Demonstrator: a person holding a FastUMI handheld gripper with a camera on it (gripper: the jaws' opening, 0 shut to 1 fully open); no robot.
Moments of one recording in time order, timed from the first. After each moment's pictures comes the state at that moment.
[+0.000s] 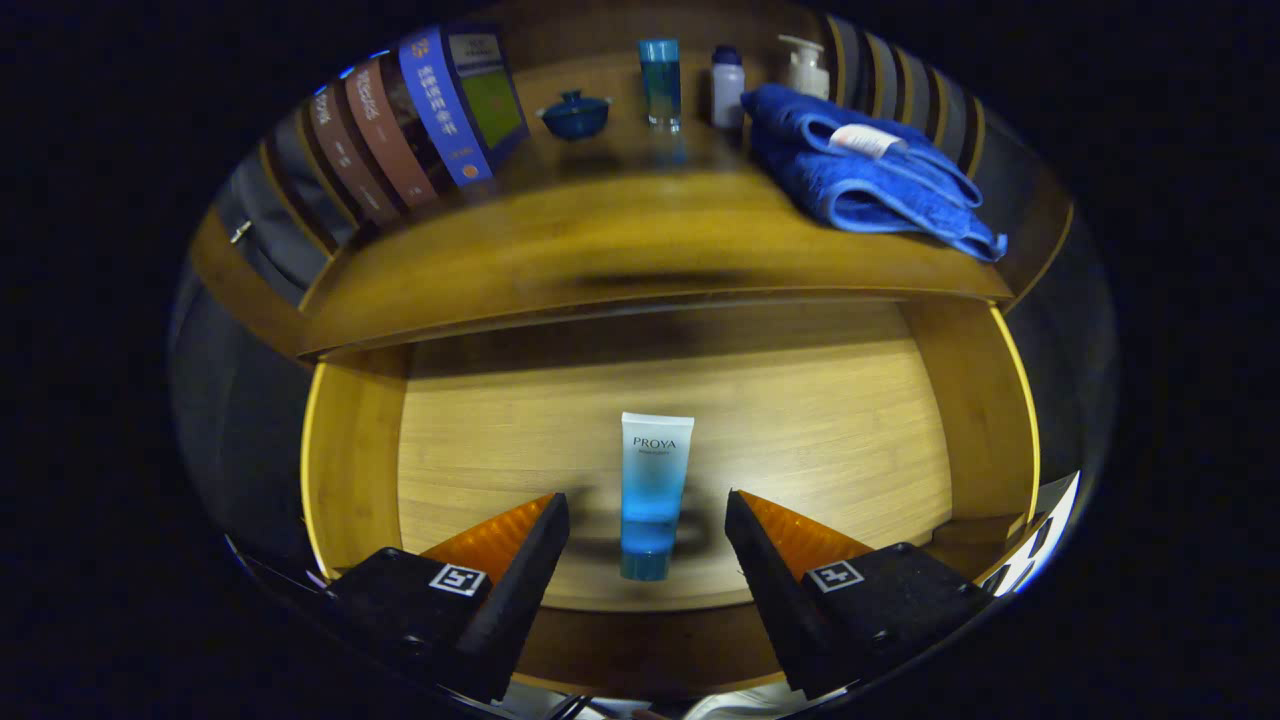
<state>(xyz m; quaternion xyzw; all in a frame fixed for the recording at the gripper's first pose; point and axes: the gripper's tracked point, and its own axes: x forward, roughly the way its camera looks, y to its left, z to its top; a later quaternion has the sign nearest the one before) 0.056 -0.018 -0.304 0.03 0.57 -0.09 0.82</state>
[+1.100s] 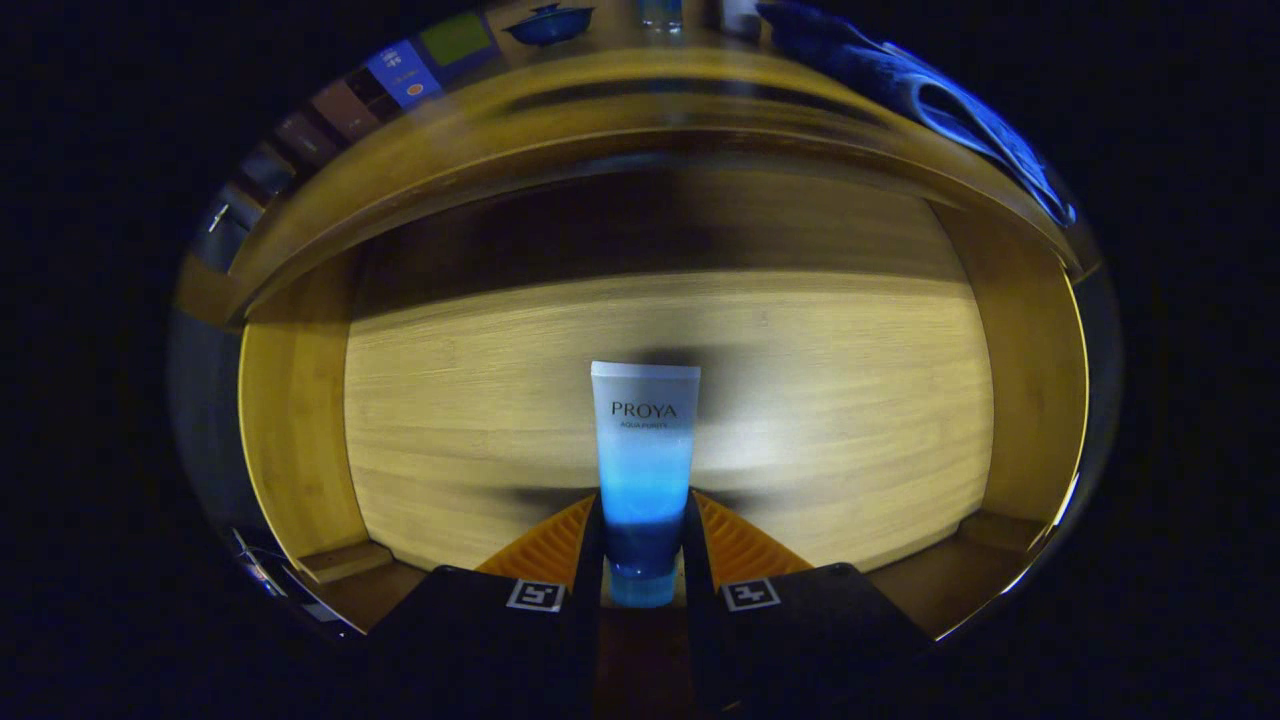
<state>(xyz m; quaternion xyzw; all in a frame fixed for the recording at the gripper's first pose) 0.074 -0.017 -0.293 0.04 0.63 -0.07 0.77</state>
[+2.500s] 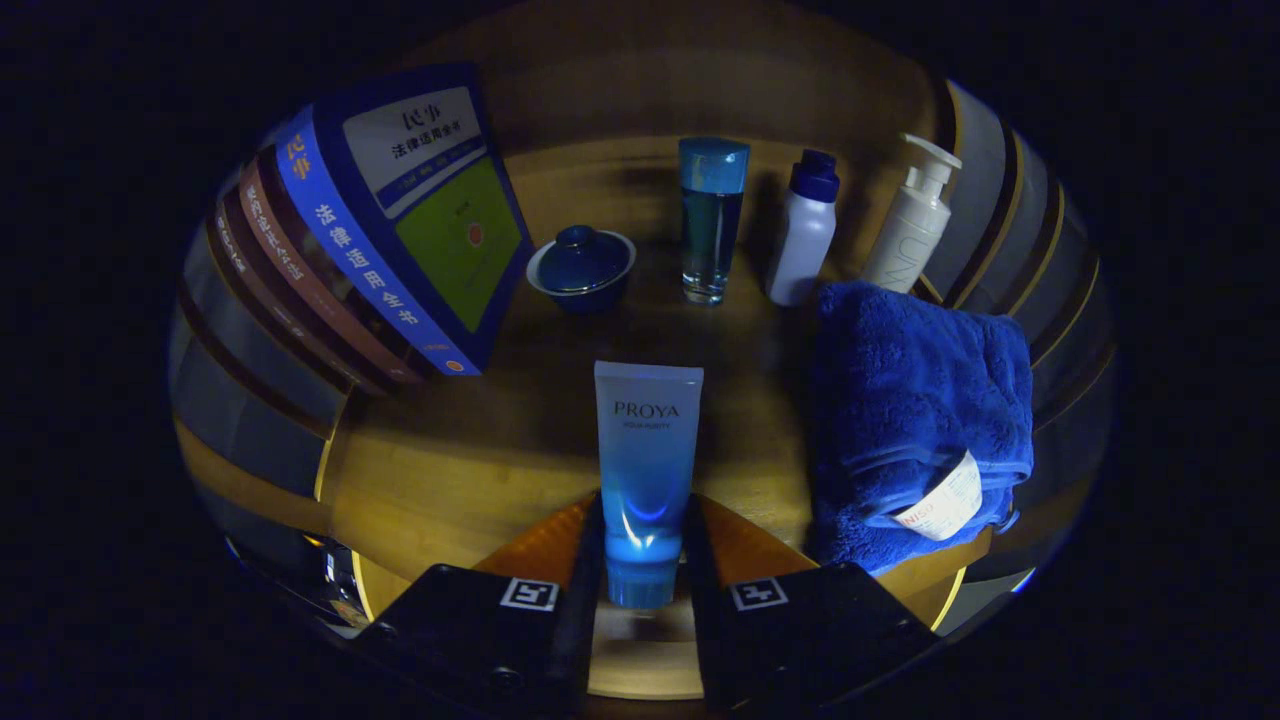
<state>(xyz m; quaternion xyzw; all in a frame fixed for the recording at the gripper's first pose) 0.309 -0.024 -0.226 0.01 0.50 -0.03 0.87</state>
